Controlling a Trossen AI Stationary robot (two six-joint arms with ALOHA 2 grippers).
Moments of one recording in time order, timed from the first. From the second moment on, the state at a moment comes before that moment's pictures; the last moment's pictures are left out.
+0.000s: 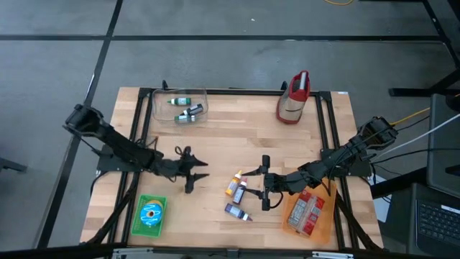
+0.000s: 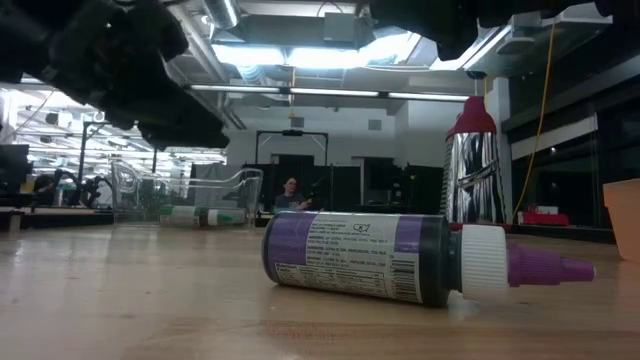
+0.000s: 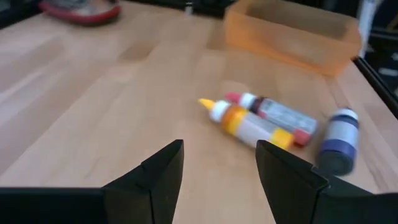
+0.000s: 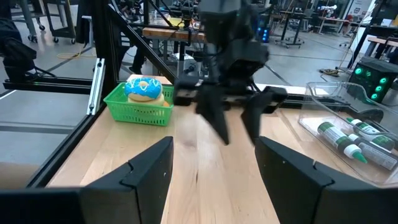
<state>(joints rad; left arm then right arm) -0.42 1.34 0.35 0.56 -0.50 -0.36 0.54 1.56 0.70 0.70 0.56 0.02</state>
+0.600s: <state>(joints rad) -0.46 1.73 0.76 0.46 -0.31 -0.09 0.54 1.56 0.70 0.69 0.56 0.02</state>
